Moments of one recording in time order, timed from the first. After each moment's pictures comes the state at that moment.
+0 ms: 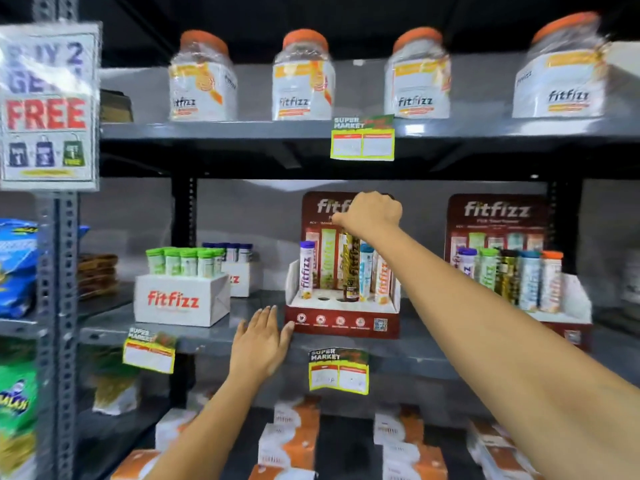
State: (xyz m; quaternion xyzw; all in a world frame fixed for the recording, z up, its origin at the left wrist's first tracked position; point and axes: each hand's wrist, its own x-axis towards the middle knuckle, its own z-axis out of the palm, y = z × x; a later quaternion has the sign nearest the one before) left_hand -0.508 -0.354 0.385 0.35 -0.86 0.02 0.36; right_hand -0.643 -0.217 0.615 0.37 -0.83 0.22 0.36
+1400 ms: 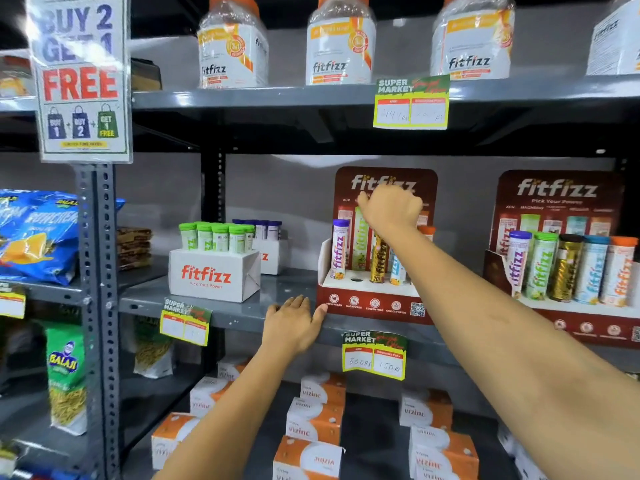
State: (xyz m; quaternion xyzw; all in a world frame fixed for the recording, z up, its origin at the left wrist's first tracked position) left_hand -0.509 -0.357 0.394 0.36 -0.89 0.00 0.28; right_hand -0.657 -0.275 0.584 0.33 -0.81 0.27 0.41
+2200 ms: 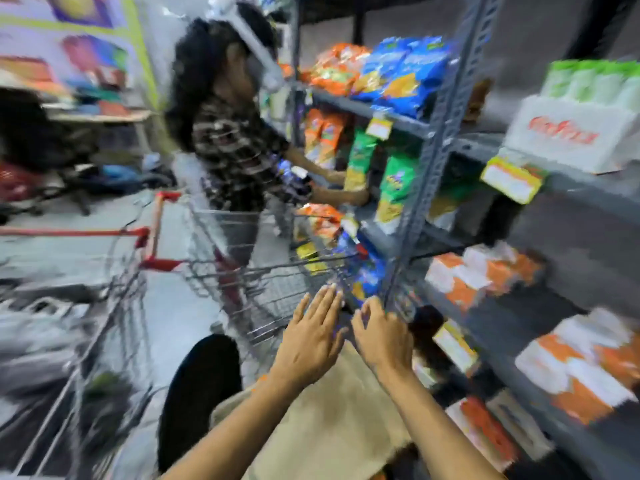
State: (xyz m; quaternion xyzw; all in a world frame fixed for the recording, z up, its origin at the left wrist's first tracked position) left_hand -0.143 -0.167 0.144 0.63 -0.73 0.06 0.25; right_hand -0.278 -0.211 0.176 0.77 -0.59 0.25 -0.02
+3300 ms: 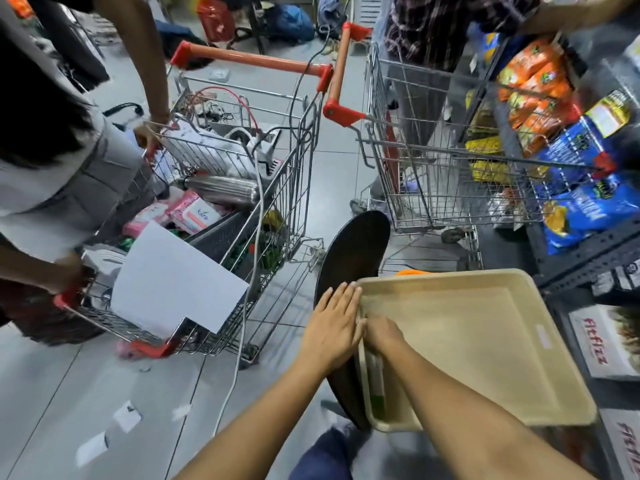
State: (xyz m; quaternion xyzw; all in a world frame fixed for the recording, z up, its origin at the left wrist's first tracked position) left_hand -0.035 0.008 -0.037 0.84 -0.53 -0.05 0.09; right_hand -0.099 -0.108 -0.091 0.86 -0.38 -0.25 -0.25
